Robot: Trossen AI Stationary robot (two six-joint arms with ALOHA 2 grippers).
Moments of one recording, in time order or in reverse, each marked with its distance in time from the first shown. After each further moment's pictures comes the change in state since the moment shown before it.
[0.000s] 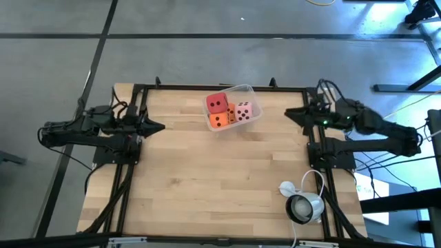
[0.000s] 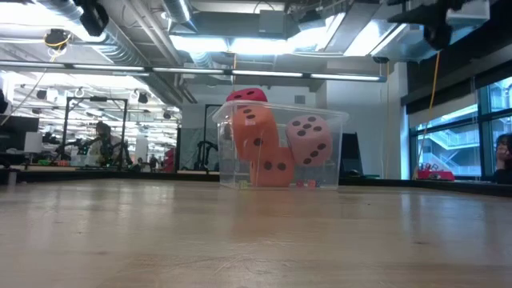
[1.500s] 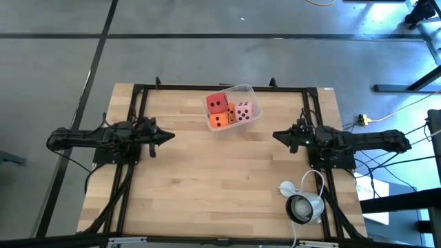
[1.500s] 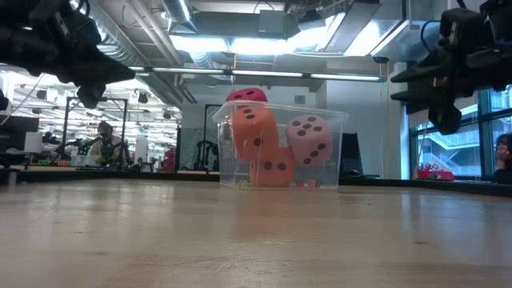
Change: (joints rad) left arm 0.000 -0.204 -0.481 0.200 -0.105 -0.018; right arm 0.162 -0.282 -0.726 0.530 0.067 0.204
